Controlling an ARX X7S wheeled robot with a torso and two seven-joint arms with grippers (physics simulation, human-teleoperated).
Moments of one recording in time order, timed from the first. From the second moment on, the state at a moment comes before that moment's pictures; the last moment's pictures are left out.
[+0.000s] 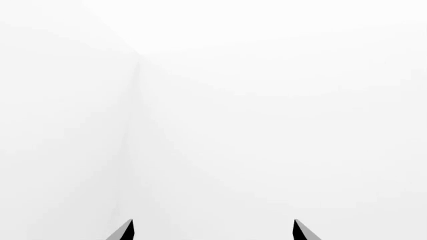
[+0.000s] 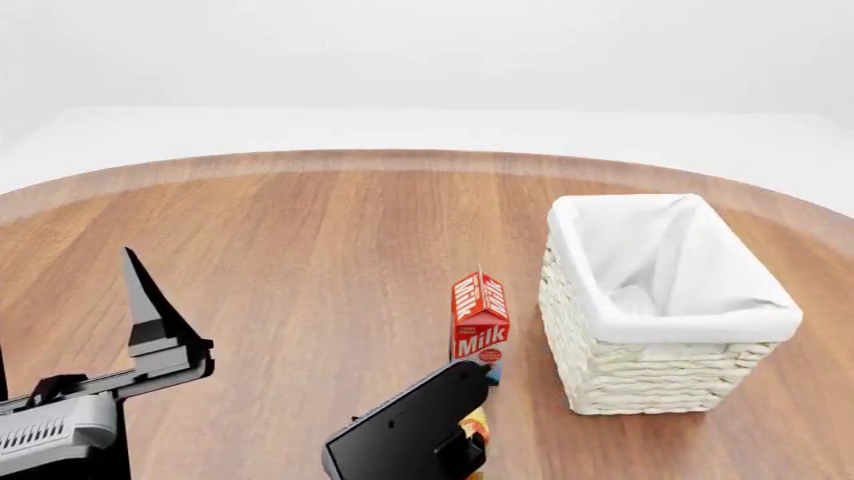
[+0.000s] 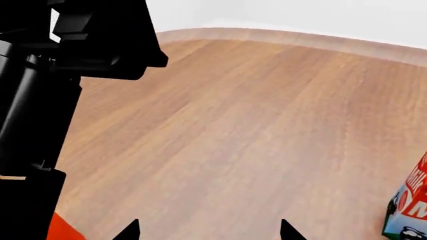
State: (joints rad) left arm 0.10 -0.43 0.06 0.57 -0.19 0.16 -0.56; right arm 0.69 0.20 -0.87 -0.82 1.68 0.89 1.40
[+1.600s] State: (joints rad) left arm 0.11 -0.44 0.04 0.54 -0.23 0.19 -0.58; right arm 0.51 0.17 -1.05 -0.60 1.34 0.81 1.31
